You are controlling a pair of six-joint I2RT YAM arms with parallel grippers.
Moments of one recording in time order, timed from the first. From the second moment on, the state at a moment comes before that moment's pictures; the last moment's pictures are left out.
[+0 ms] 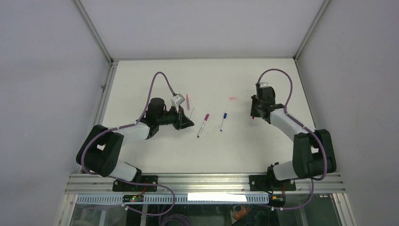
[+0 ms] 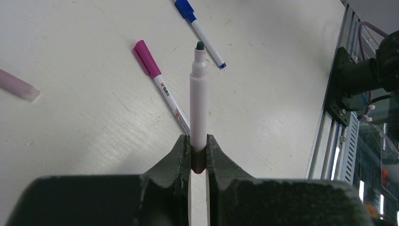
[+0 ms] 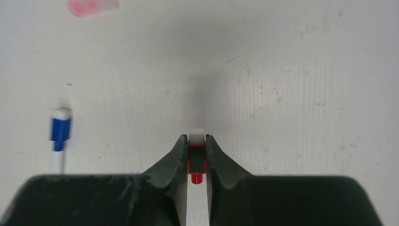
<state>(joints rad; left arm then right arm) -0.43 1.46 0.55 0.43 0.67 -0.21 0.20 1.45 0.79 -0.28 0.14 0.21</state>
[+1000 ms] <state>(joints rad) -0.43 1.49 0.53 0.70 0.70 -0.35 0.61 1.33 0.69 0.46 0.00 0.40</state>
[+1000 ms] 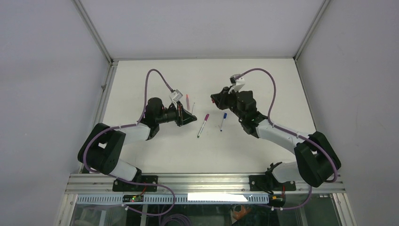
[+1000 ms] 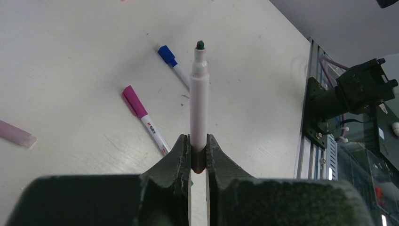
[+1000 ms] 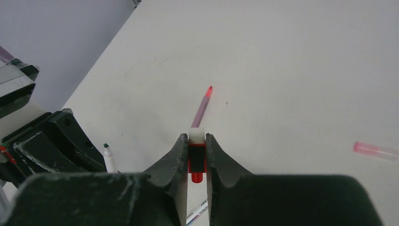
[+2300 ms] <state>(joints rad) -0.43 1.55 0.57 0.87 0.80 -0.49 0.68 1.49 0.76 0.82 -0.14 0.48</state>
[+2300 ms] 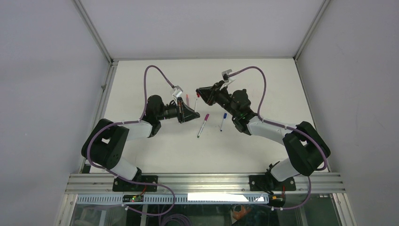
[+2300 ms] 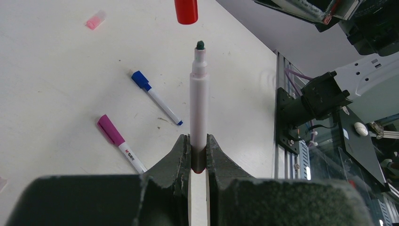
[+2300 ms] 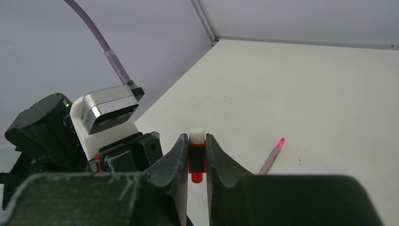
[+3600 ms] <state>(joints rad) -0.43 1.56 0.57 0.88 0.80 -0.50 0.70 1.49 0.76 0.83 -0.19 0.48</state>
